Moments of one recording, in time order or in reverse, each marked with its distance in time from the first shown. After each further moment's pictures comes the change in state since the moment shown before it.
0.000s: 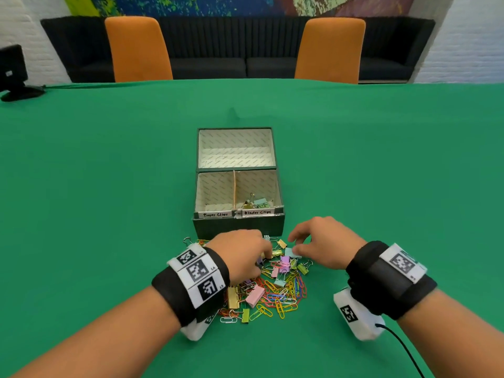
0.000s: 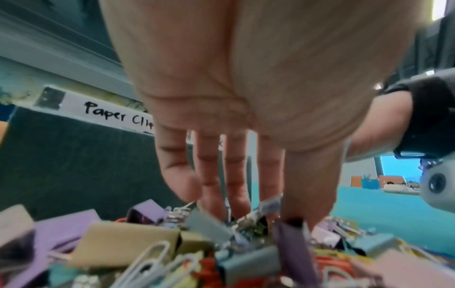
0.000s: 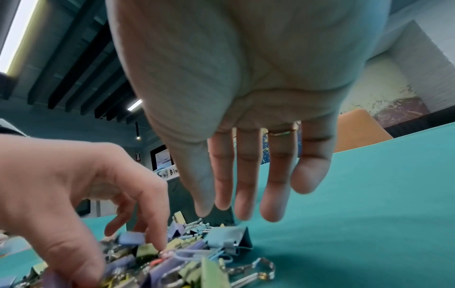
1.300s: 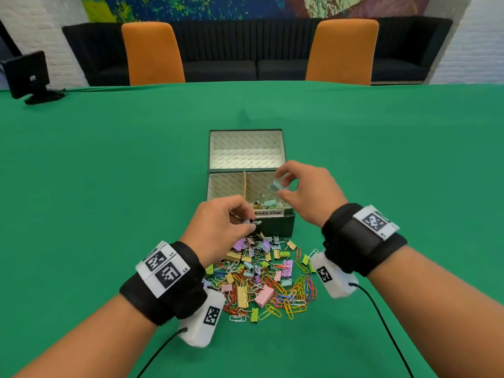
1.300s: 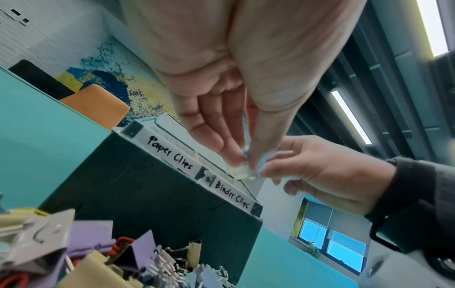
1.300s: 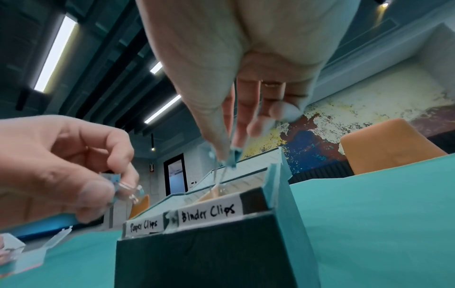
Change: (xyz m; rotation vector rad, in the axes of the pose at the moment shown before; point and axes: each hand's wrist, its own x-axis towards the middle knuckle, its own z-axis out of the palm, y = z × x) left_hand -0.034 -0.026 -0.022 -0.695 0.624 -0.180; right_hand 0.037 -0.047 -0.035 0.170 0.500 -0.163
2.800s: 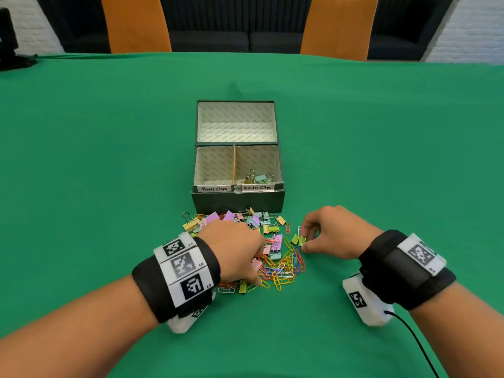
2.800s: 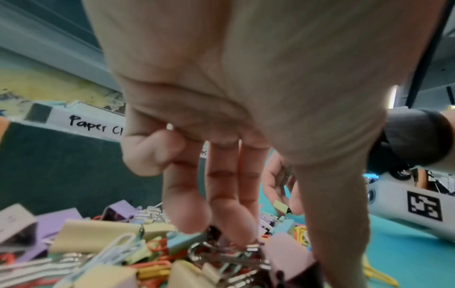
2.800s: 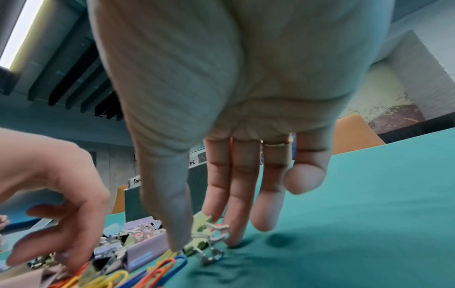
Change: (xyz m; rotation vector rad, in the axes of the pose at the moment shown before) left_hand -0.027 0.016 0.040 0.881 -0.663 0.135; right_hand -0.076 0.056 0.002 -0.170 -0.560 0.156
